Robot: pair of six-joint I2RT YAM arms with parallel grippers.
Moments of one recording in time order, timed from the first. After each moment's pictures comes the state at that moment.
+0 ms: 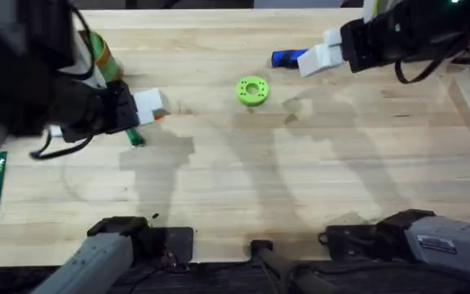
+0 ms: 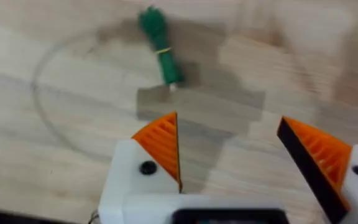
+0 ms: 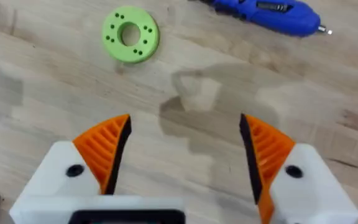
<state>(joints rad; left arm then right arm) 0.02 1.03 1.00 -1.17 -0.01 -0.30 0.31 1.36 1.36 -1.08 -0.06 0.05</state>
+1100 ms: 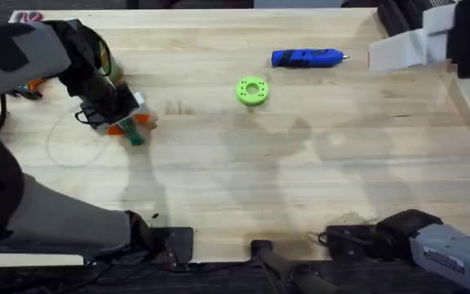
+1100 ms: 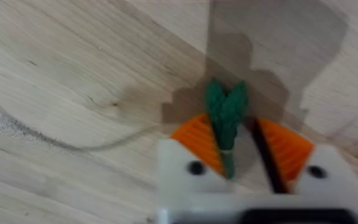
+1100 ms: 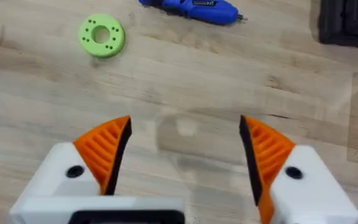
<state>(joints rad) 0.25 1.68 1.03 -0.86 -0.02 -0.36 0.30 1.11 1.54 -1.38 0.12 0.08</state>
